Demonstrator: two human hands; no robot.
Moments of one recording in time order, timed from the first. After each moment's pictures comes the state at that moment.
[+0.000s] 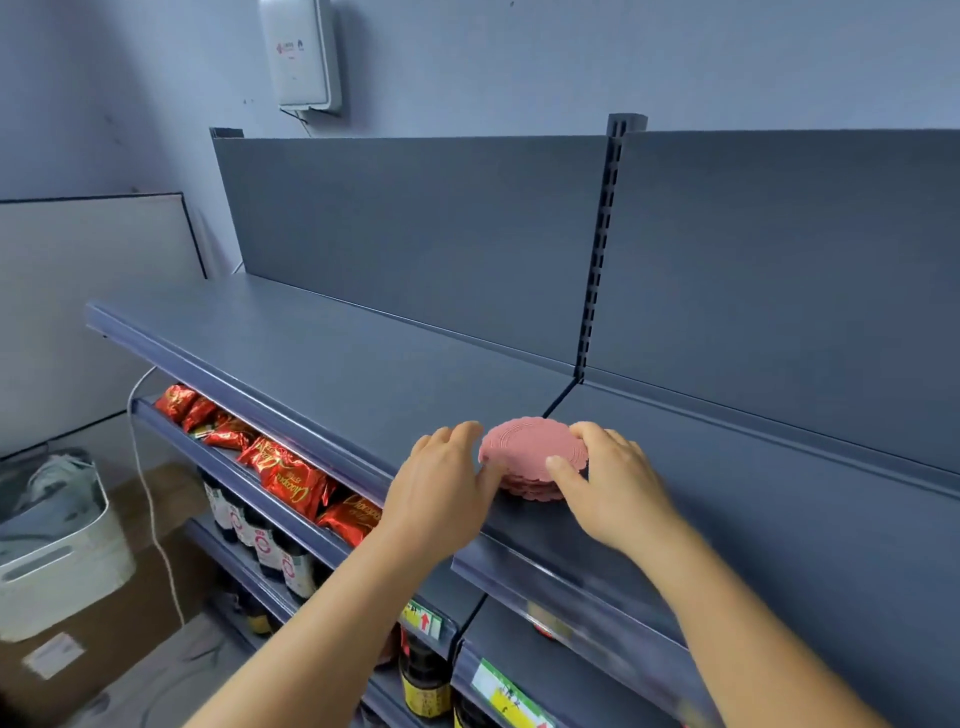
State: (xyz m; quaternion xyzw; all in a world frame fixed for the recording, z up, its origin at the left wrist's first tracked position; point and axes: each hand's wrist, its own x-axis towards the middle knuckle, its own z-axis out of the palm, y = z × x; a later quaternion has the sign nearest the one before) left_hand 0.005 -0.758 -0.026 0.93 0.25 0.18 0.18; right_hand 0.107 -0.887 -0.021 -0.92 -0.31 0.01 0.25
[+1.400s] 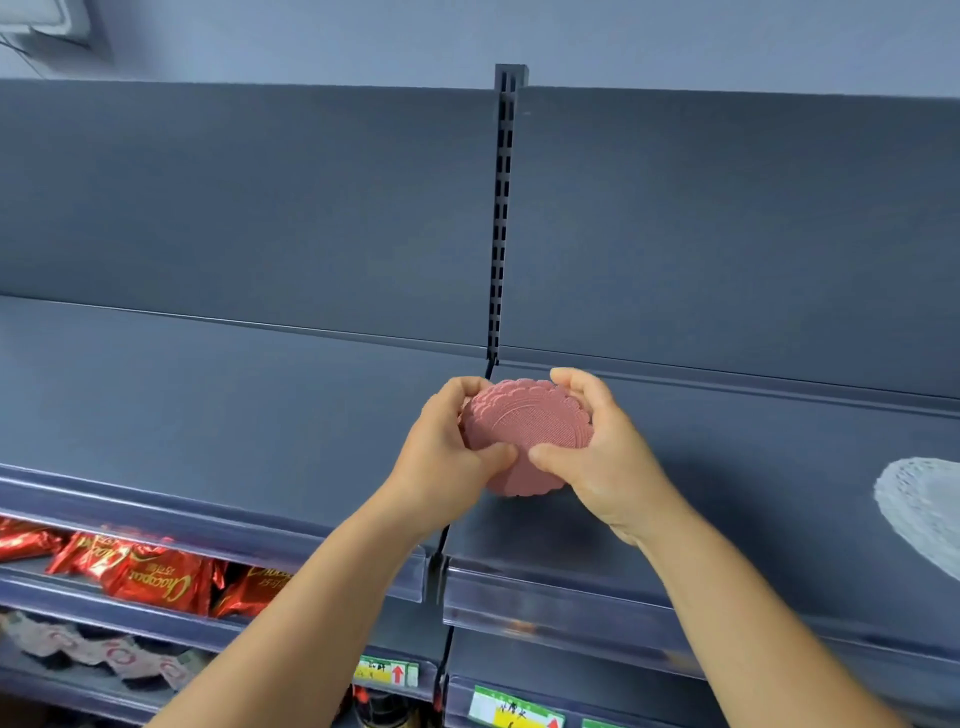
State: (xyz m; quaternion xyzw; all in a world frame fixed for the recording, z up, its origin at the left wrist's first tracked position) left_hand 0.067 -0.716 -0.020 0.79 0.01 0.11 0.61; right_hand 0.103 -0.871 -0.017 -0.78 -0.18 0.01 0.60
